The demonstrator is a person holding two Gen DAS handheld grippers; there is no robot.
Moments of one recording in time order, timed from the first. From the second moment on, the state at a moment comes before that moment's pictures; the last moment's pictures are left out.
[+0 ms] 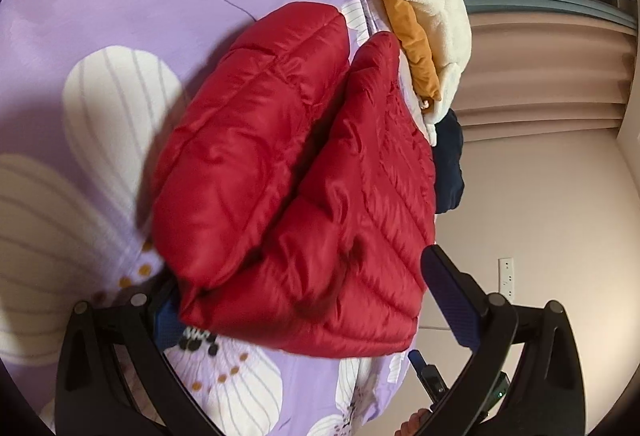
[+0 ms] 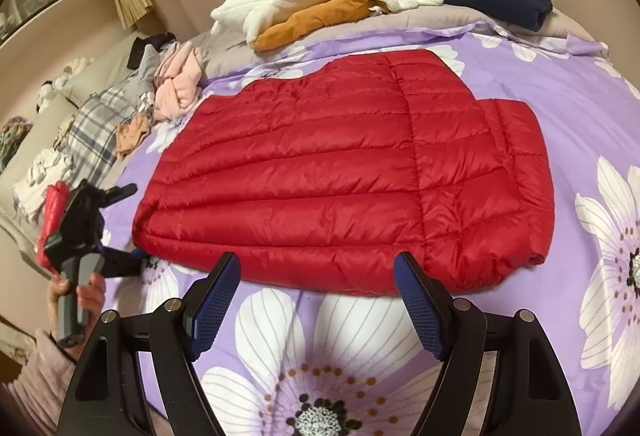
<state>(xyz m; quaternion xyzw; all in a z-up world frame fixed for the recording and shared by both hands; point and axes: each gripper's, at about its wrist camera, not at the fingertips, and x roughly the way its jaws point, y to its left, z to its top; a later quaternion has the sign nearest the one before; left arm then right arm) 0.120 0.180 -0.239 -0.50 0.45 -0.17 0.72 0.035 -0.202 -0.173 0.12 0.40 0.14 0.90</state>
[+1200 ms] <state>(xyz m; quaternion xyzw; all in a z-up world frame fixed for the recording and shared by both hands) 0.160 0.154 -0.207 -0.36 0.47 -0.13 0.79 0.186 -0.123 -0.171 0.04 0.43 0.14 0.89</state>
